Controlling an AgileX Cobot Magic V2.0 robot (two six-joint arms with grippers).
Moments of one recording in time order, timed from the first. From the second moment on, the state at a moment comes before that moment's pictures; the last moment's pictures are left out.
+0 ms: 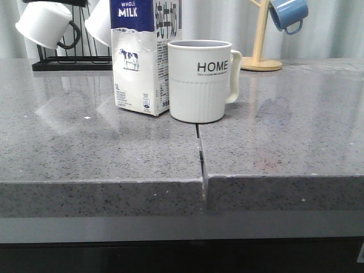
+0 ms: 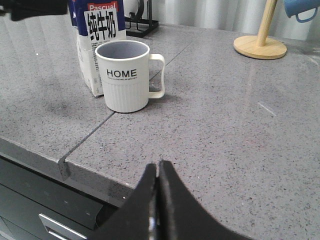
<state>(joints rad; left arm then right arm) -0.60 1.31 -0.87 -0.14 -0.13 0.00 0.45 0.08 -0.38 -0.02 0.56 0.07</state>
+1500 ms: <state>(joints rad) -0.06 0.17 -0.31 -0.04 0.43 0.00 0.45 0.08 -0.38 -0.02 0.56 0.07</state>
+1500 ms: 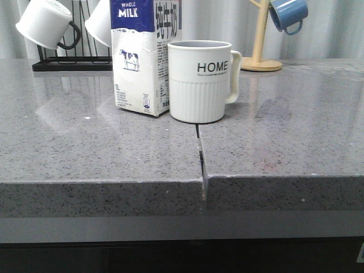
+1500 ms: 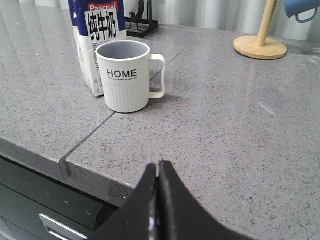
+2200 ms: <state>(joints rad) -0.06 0.00 0.00 -0.03 0.16 0.00 0.45 0.08 -0.38 -0.02 0.56 0.07</state>
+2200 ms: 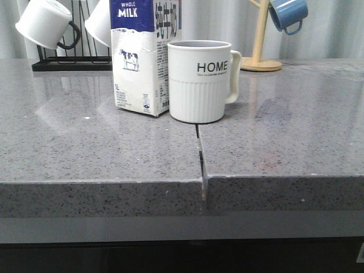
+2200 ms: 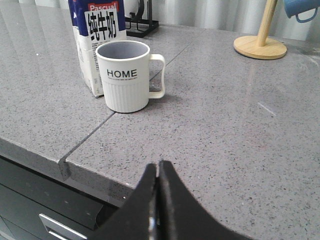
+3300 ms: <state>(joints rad) -0.06 0.00 0.00 -0.03 0.16 0.00 0.34 0.07 -0.26 -0.02 0.34 0.07</state>
